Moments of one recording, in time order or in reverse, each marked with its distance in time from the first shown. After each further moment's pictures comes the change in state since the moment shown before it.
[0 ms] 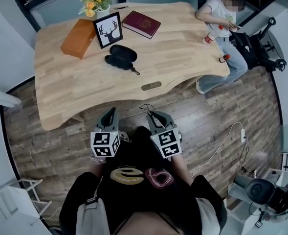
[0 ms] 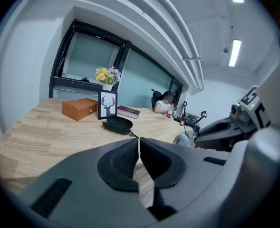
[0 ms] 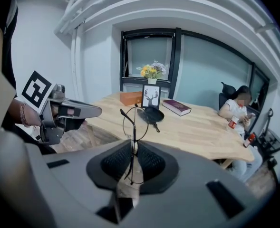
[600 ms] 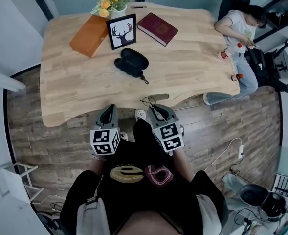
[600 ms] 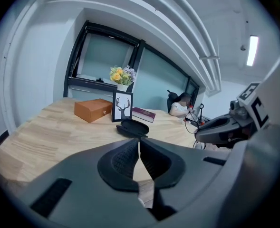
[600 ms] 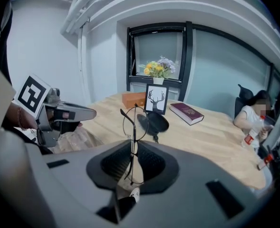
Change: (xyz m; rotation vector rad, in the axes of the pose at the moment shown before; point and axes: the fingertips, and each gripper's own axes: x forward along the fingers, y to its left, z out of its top) left arm 0.041 0.045 0.025 -0.079 -0.008 0.170; right arm 0.069 -0.044 0.050 -0.080 0.024 0.126
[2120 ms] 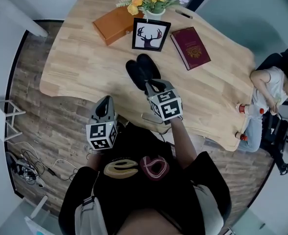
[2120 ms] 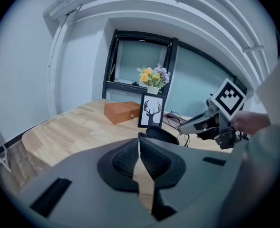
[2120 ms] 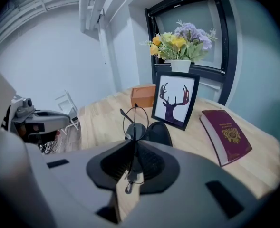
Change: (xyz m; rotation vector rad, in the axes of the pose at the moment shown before) left arm 0.064 0.016 0.028 -0.192 -0.056 0.493; right arm 0.171 -0.094 0.086 -0.210 0.114 0.432
